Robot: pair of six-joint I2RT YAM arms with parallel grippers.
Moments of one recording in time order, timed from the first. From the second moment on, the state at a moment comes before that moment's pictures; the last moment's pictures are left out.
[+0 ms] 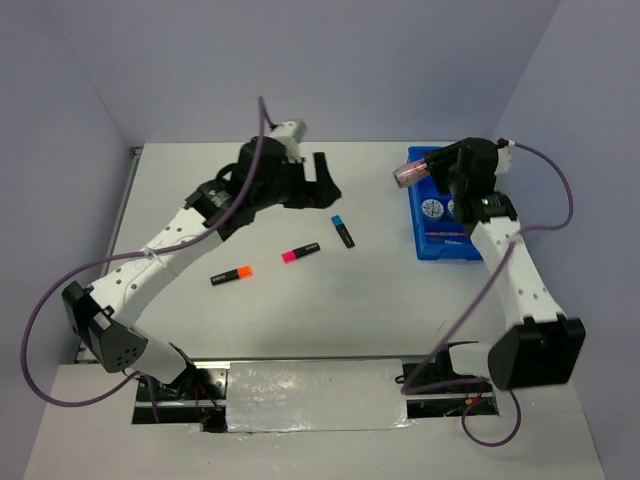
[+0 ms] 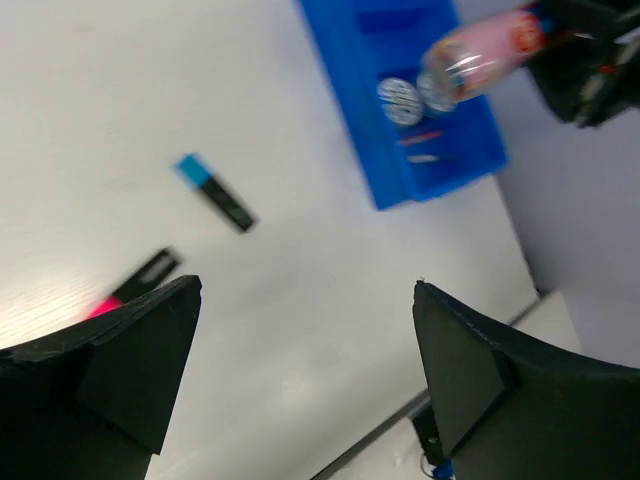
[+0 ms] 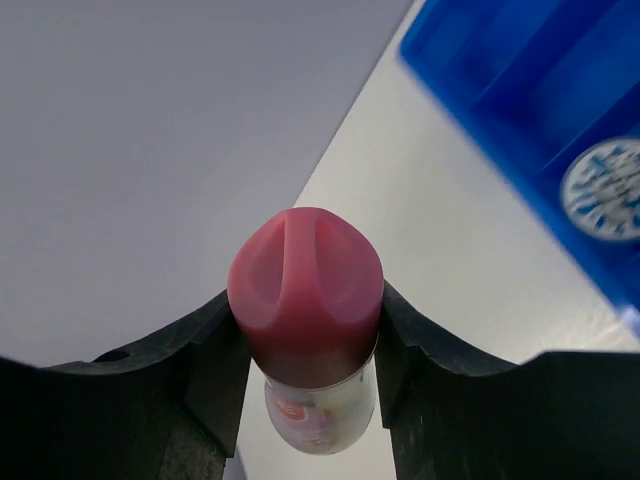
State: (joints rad) left arm -0.73 1.50 1.60 -0.50 0.03 -0.54; right arm 0.08 1.20 1.16 -0.30 0.08 1.08
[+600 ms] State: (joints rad) left arm -0.61 1.18 1.37 -0.75 0.02 -0.49; right arm -0.18 2.10 1.88 -0.37 0.30 1.16
